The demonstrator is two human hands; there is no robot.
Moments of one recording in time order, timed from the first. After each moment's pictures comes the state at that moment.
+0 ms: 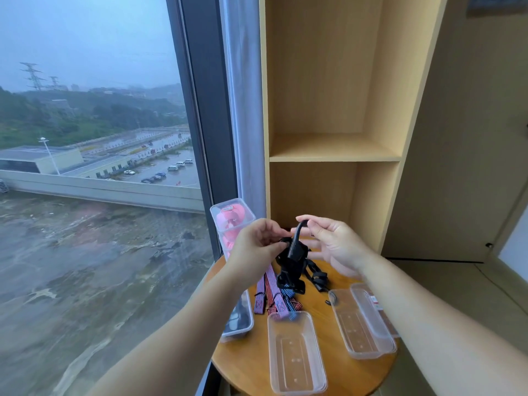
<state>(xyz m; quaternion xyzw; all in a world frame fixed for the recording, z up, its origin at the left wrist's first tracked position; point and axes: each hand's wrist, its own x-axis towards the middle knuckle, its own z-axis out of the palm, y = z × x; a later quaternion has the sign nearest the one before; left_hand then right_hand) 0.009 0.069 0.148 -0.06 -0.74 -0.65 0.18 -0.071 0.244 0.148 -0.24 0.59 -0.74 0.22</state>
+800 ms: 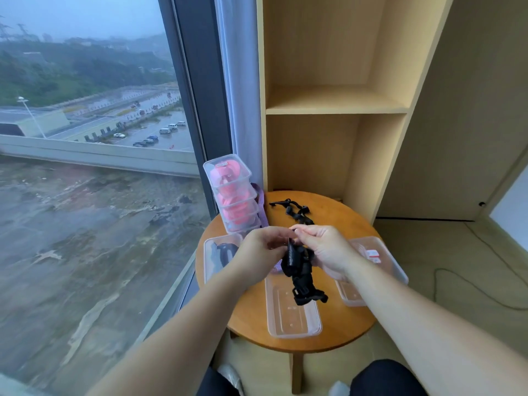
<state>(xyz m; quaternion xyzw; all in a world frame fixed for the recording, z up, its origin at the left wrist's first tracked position) 0.032 0.080 0.077 -0.03 -0.83 -0.56 0.08 -0.035 0.236 0.067 -0.13 0.67 -0.70 0.23</state>
